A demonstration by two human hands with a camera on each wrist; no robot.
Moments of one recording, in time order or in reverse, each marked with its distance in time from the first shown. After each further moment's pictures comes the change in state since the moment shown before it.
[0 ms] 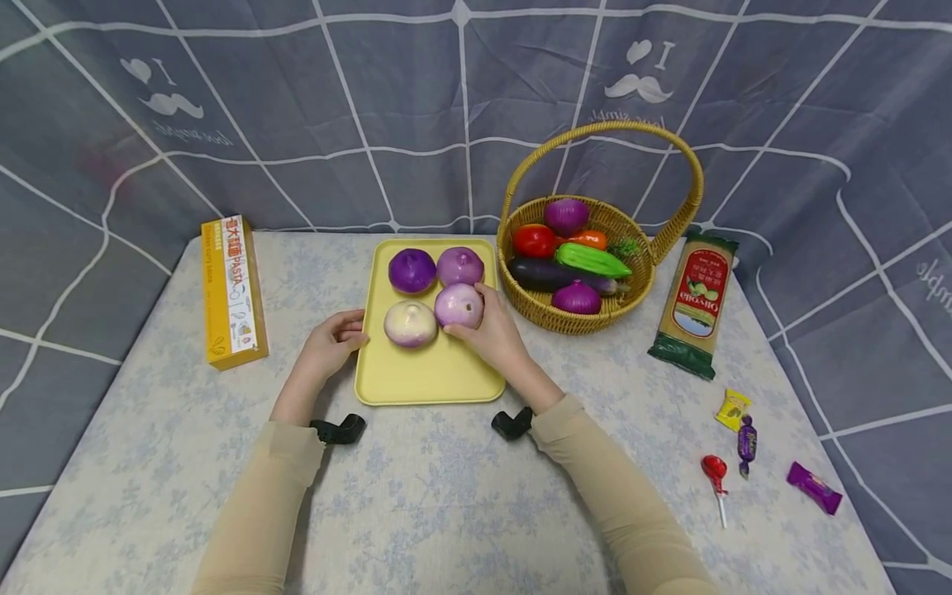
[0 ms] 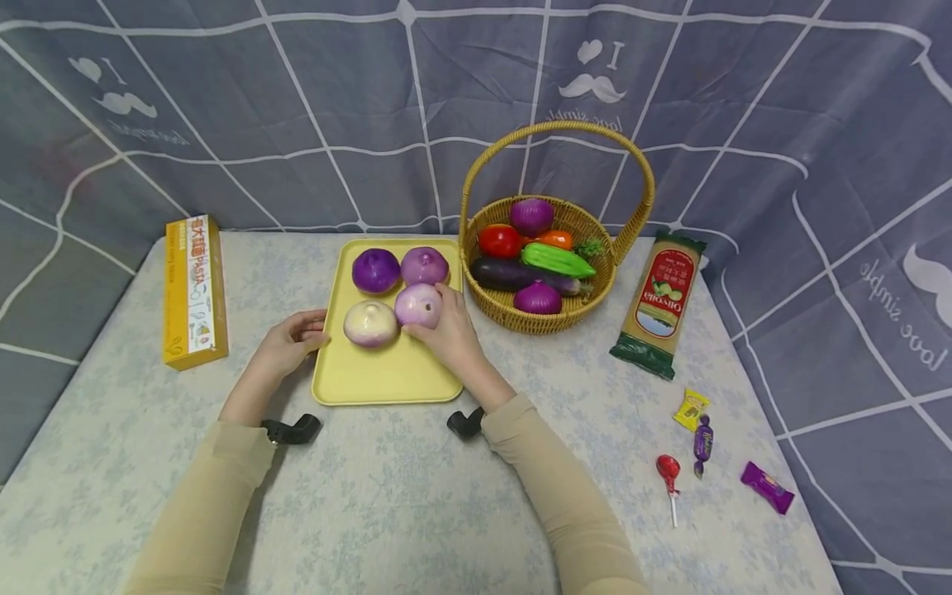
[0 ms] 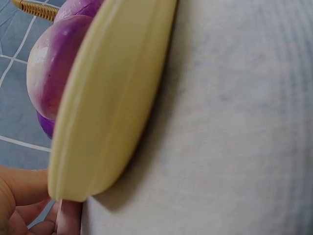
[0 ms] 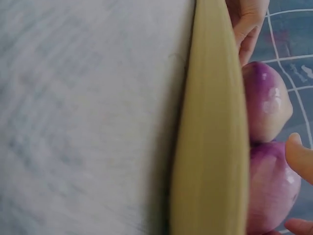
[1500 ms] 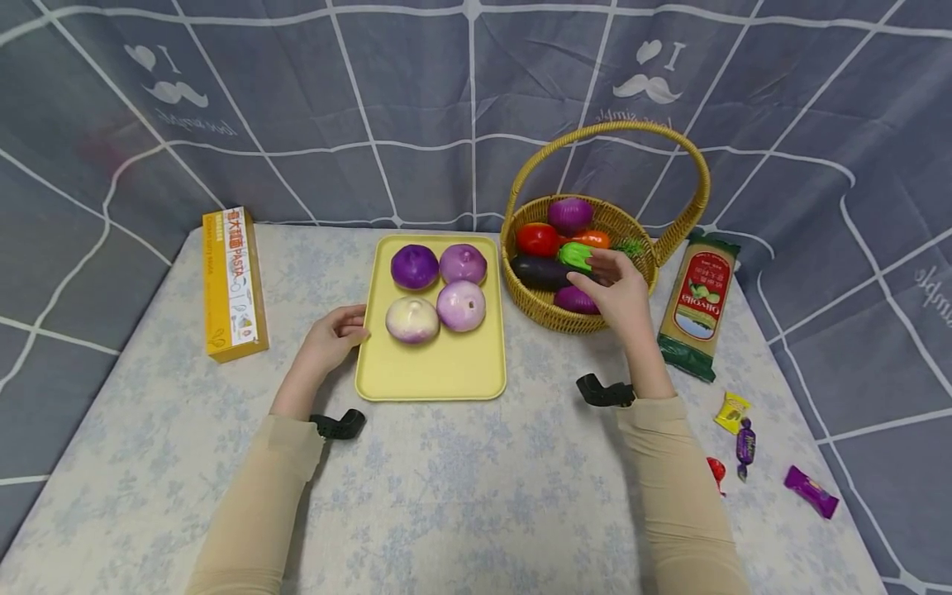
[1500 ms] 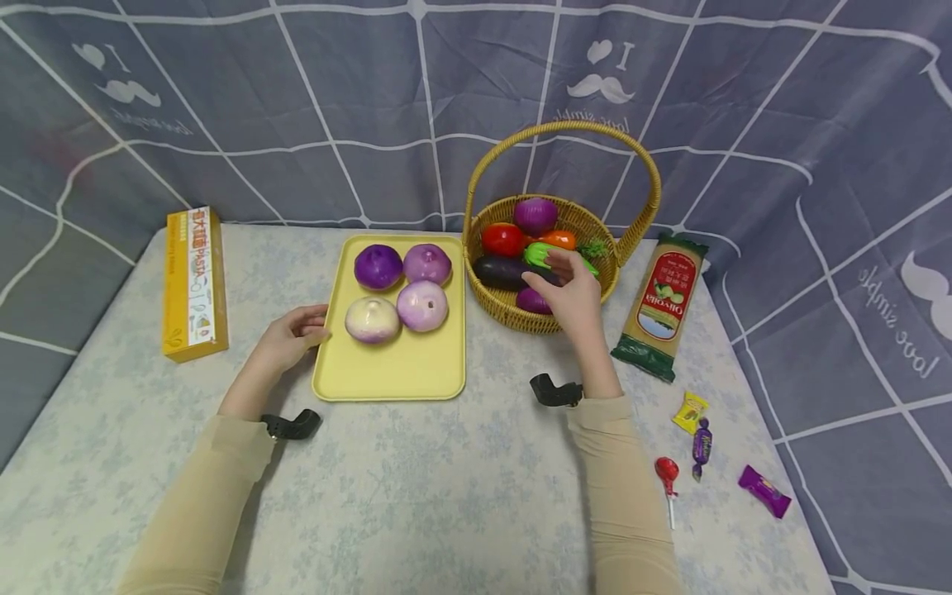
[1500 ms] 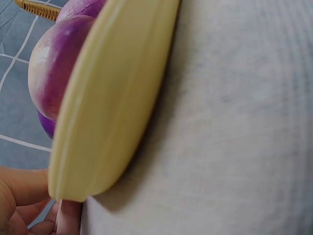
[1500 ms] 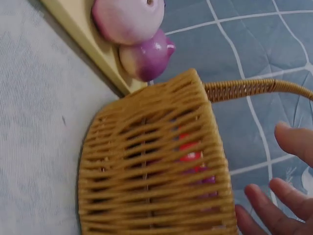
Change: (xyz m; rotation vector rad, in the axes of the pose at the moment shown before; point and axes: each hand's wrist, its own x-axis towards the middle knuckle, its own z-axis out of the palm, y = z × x) left_hand 0.000 -0.003 -0.004 -0.015 -0.035 0.017; right_hand -0.005 0.038 -0.149 0.163 0.188 0.178
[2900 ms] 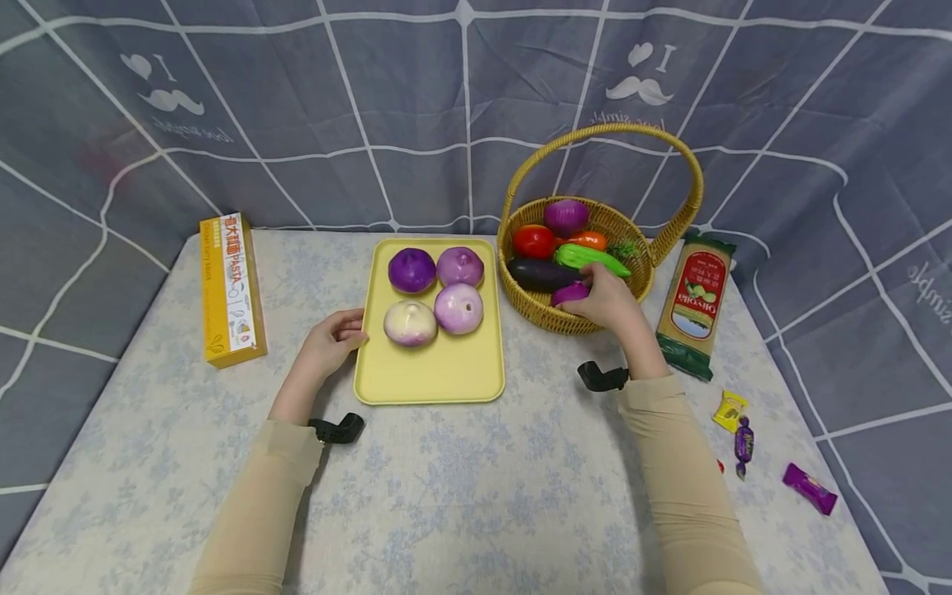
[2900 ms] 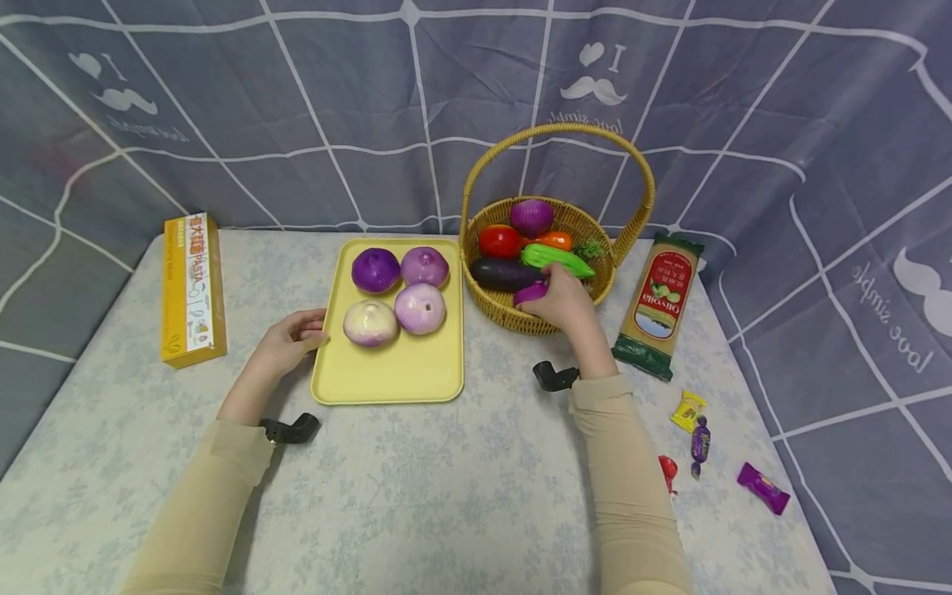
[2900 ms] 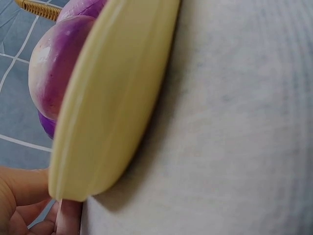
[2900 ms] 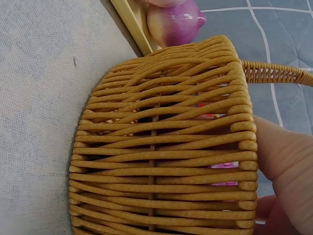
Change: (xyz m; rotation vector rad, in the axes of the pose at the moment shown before) left_hand -0.001 0.002 0.003 -0.008 0.002 0.000; right_hand 0.023 0.003 -0.003 -0.502 -0.331 0.096
